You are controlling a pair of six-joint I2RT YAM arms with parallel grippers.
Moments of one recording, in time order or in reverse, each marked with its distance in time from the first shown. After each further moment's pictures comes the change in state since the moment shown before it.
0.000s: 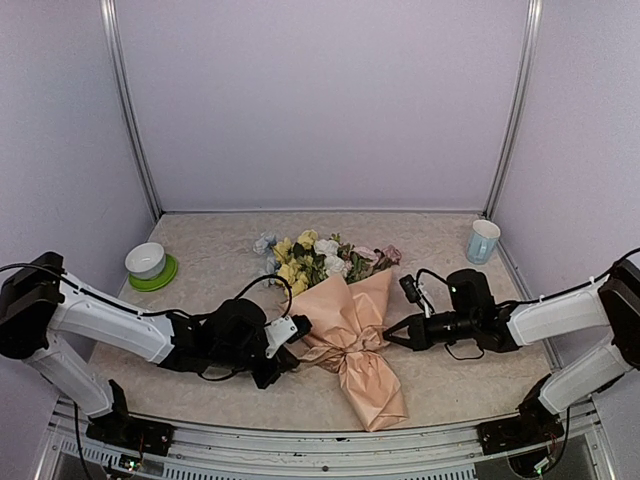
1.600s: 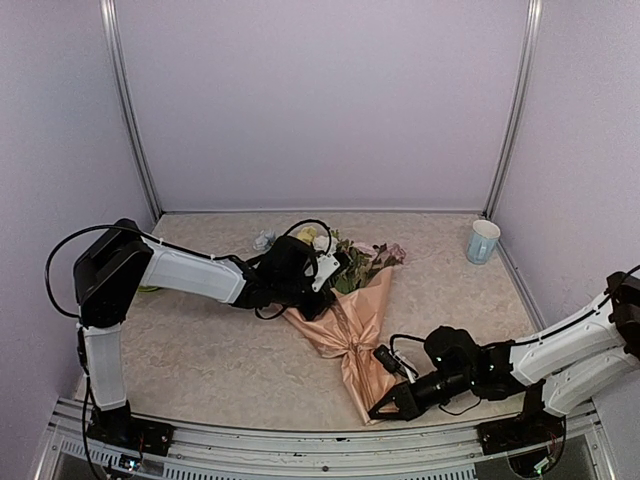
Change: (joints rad) left arm 0.216 0.470 0.613 -0.056 0.012 0.181; right arm 0.489 -0.068 -0.137 -0.005 0.086 0.368
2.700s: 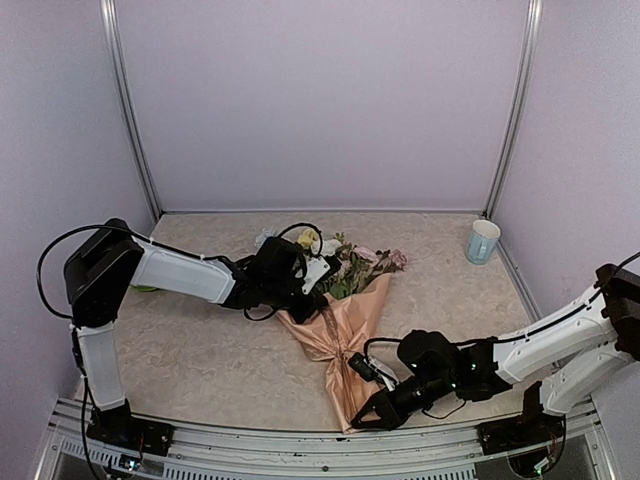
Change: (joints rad) left arm 0.034 -0.032 -0.058 -0.006 0.094 0.003; right arm 0.115 0.095 0.144 -0.091 0.047 -0.024
